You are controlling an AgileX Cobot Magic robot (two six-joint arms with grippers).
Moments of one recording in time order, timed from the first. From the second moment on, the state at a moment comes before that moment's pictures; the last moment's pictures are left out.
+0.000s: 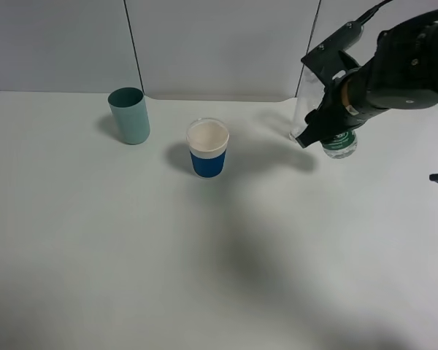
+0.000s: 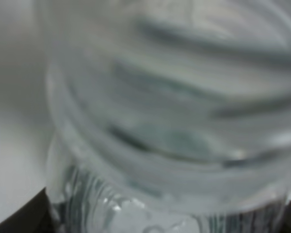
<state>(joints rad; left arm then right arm) 0.13 0.13 -0.52 -0.12 1.06 0.20 0.48 1.66 -0.93 -1.03 0.46 0.64</state>
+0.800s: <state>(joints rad) 0.13 0.13 -0.52 -0.12 1.06 0.20 0.64 1.82 -1.15 -1.04 0.71 0.41</state>
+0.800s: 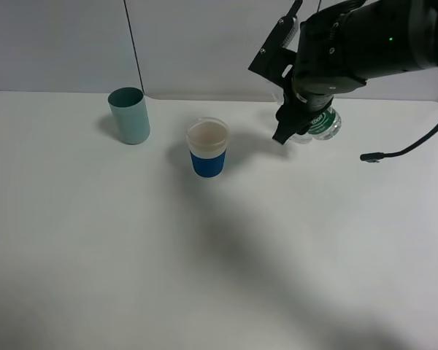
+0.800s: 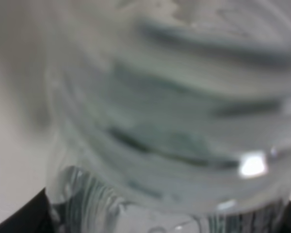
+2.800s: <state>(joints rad) 0.13 0.13 -0.52 -0.12 1.06 0.20 0.81 2.05 -1.42 -1.11 0.93 0.07</state>
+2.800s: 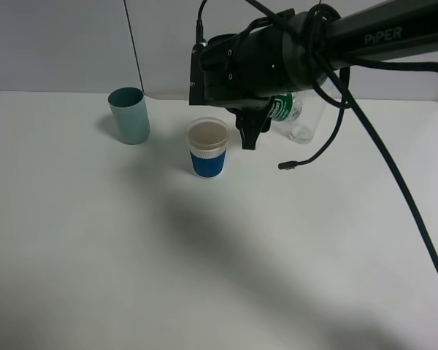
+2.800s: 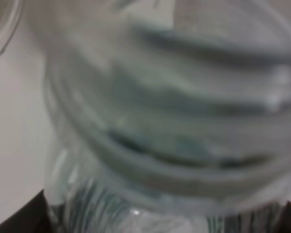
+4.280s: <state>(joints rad) 0.13 0.13 -0.52 -0.12 1.06 0.20 0.81 2.05 -1.42 -1.14 1.01 -0.27</state>
